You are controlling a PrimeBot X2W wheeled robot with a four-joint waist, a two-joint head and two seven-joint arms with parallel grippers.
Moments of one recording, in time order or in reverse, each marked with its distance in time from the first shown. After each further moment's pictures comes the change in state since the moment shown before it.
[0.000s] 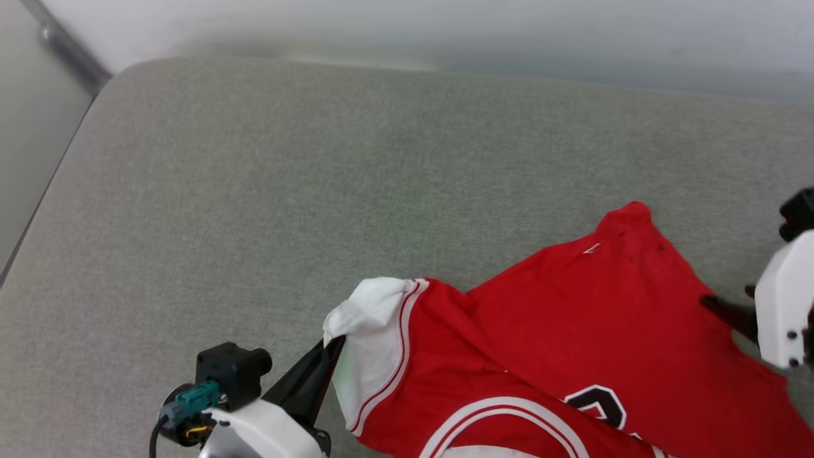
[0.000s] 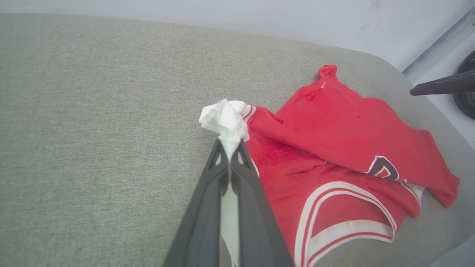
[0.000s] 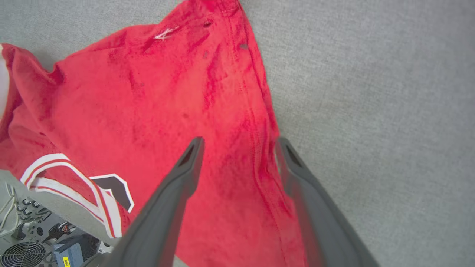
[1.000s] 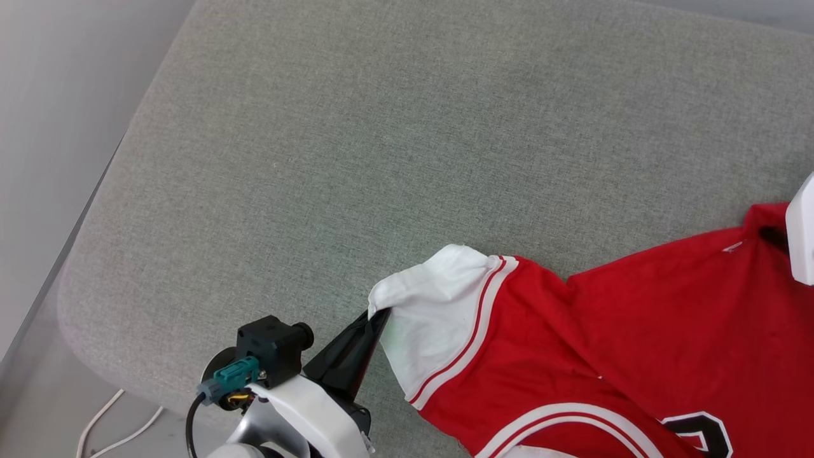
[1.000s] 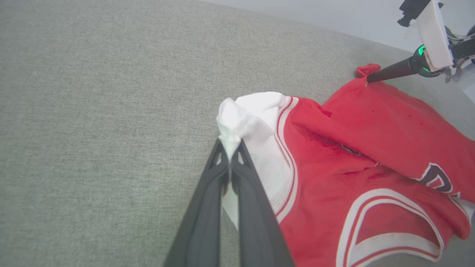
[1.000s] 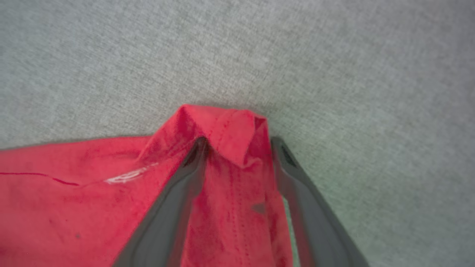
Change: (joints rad) left arm -0.122 -0.075 -0.064 0.041 0.023 -0.052 -0.027; right arm -0.303 -0.087 0.135 0.412 -0.155 0.000 -0.080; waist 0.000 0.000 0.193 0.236
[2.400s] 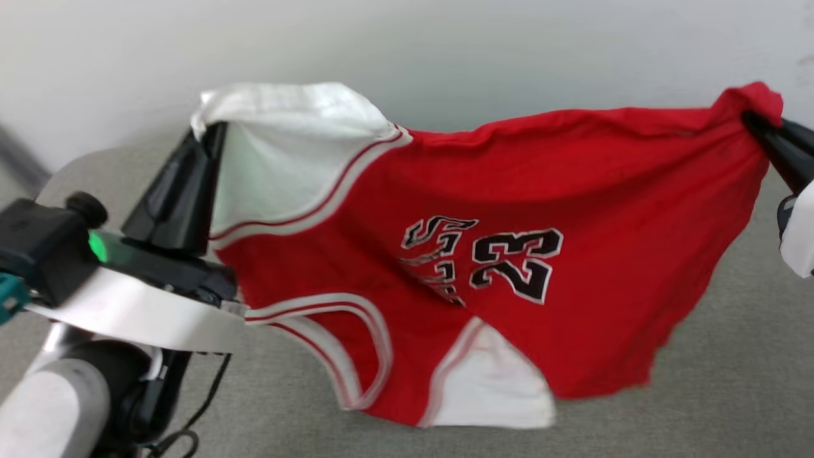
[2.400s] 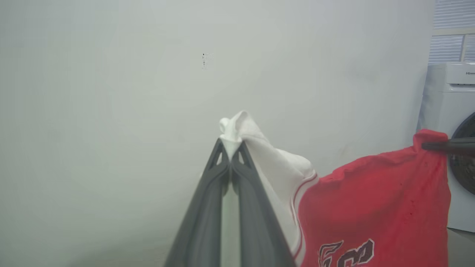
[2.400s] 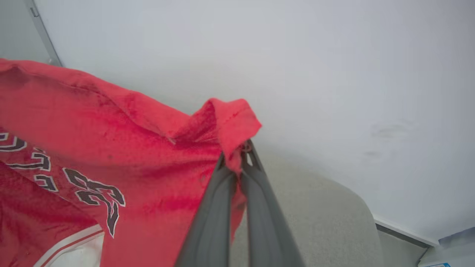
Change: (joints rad) left arm -0.174 0.167 0.279 -0.284 0.039 0.154 0.040; right arm 0.082 -0.039 0.001 -0.464 0.126 0.000 -0.429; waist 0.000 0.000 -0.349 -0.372
